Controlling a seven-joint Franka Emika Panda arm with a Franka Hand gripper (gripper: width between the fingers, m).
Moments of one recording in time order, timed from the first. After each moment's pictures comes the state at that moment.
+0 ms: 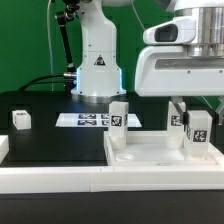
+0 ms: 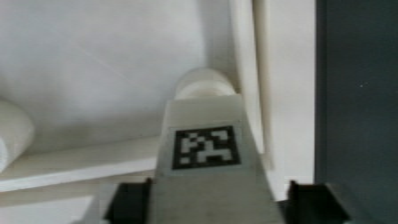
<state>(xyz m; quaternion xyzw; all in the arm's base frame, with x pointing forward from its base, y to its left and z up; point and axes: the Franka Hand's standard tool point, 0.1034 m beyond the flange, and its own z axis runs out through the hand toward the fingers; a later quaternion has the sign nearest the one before) 0.622 0.115 0.085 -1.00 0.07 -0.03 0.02</state>
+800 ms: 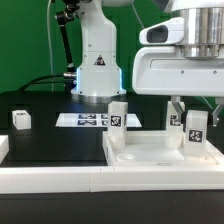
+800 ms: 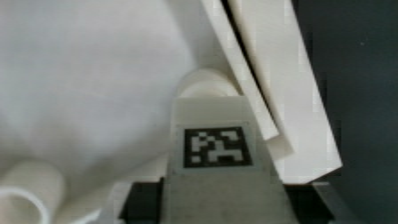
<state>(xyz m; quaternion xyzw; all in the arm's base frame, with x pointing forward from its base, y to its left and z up) 0.620 0.114 0.084 -0.97 0.25 -0.03 0.02</state>
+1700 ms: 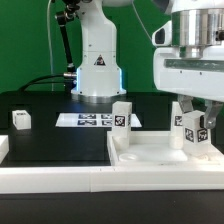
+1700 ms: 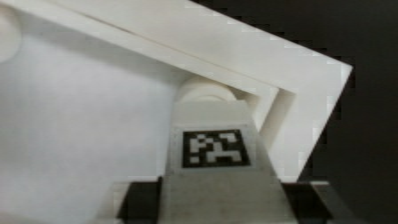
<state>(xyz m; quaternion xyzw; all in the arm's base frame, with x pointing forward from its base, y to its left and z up) 0.620 0.114 0.082 -0.80 0.59 -0.02 0.04</state>
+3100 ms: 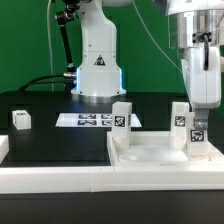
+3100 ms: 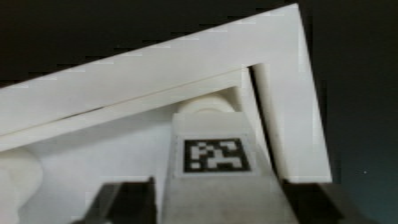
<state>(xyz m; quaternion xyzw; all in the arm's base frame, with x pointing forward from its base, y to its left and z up) 0.620 0.117 0.081 -0.64 0.77 0.01 0.05</state>
